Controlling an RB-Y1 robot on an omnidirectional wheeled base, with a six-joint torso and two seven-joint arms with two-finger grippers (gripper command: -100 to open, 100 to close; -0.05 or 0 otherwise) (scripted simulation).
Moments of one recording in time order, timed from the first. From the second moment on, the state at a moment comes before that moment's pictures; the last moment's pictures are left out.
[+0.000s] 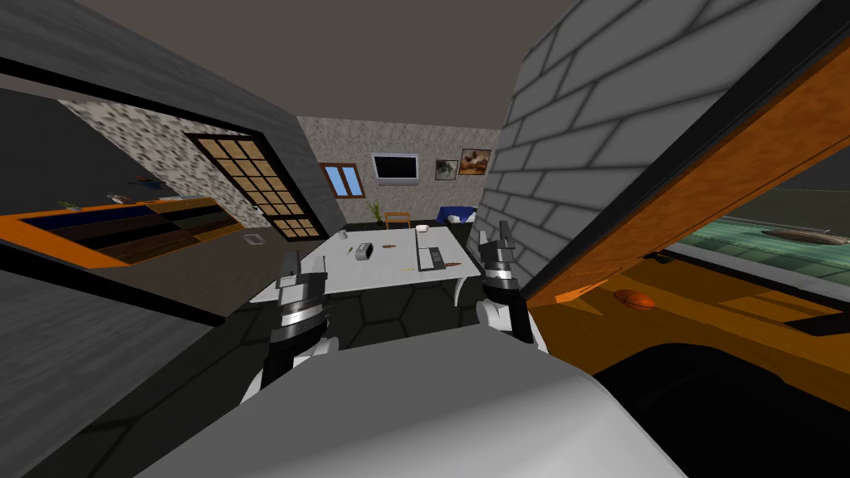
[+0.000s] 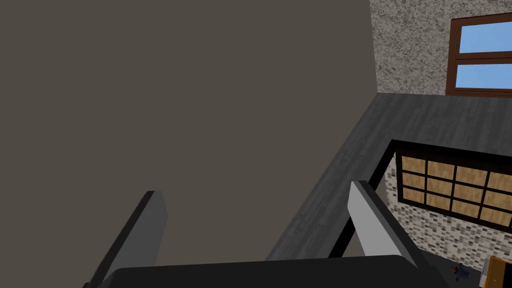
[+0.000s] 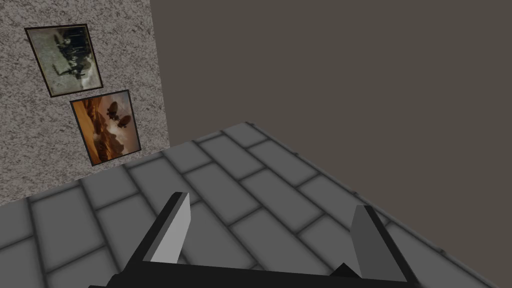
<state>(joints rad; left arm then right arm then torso) 0.54 0.00 0.06 -2.22 -0.05 -0.58 -0.05 0.47 0.01 -0.02 -2.36 -0.05 -0.39 -0.08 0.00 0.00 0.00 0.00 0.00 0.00</state>
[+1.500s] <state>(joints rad) 0.54 0.00 0.06 -2.22 -0.05 -0.58 -0.05 0.47 -0.10 -0.04 -2.34 0.01 -0.38 -0.04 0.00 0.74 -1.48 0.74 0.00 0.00</state>
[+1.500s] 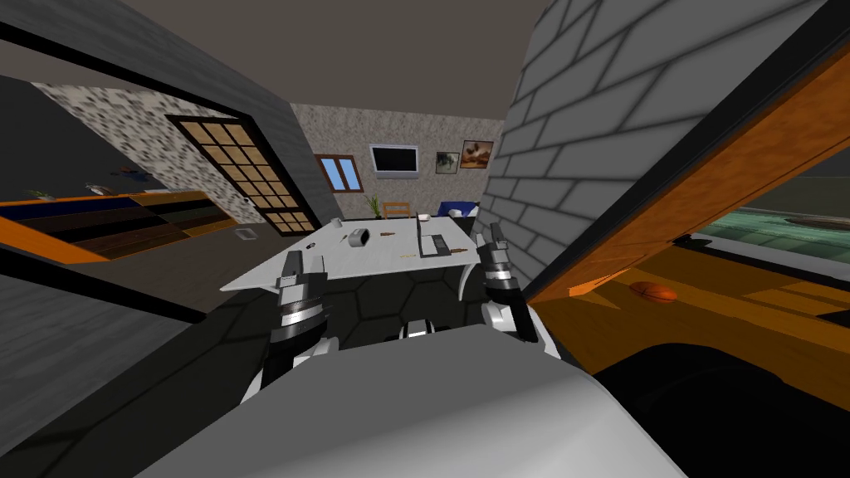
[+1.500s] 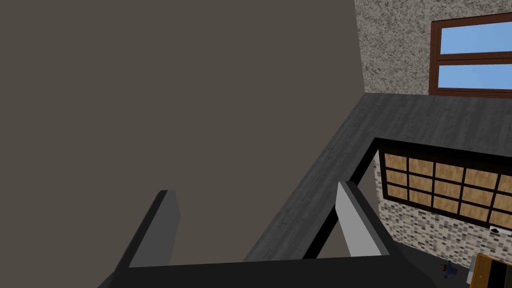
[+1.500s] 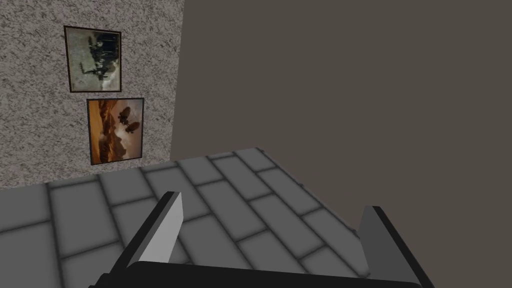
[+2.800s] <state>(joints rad) 0.54 0.00 0.06 -2.22 -0.05 -0.58 -0.05 0.50 -0.36 -0.18 -2.22 0.36 -0.29 0.20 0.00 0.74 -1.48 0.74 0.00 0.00</state>
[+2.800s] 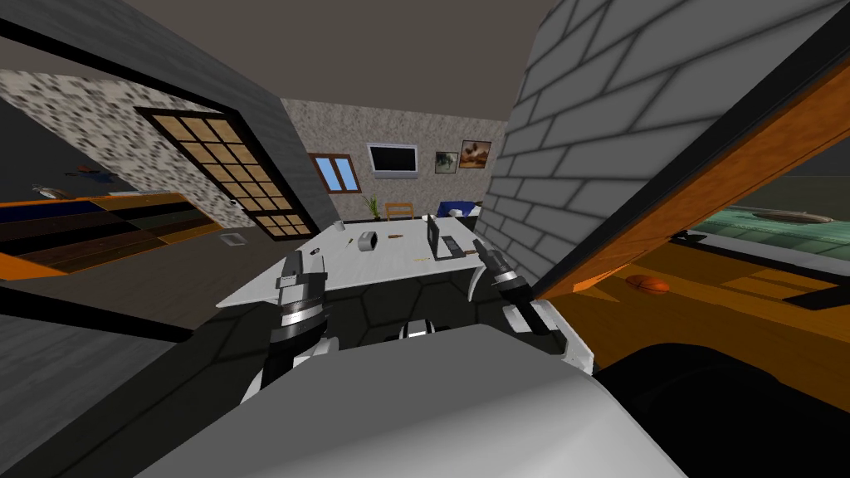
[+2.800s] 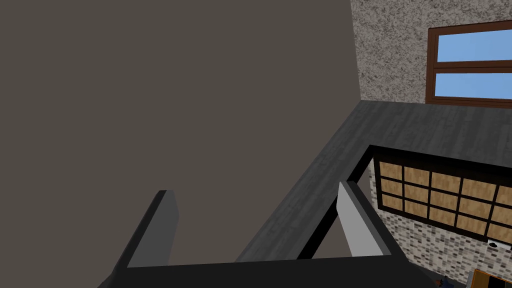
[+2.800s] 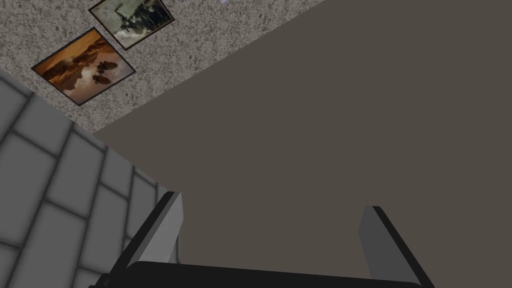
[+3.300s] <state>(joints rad) 0.54 0.00 0.06 -2.22 -0.05 -0.58 -0.05 0.51 -0.47 -0.24 -2.15 0.51 -0.25 0.32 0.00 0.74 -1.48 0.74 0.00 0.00</state>
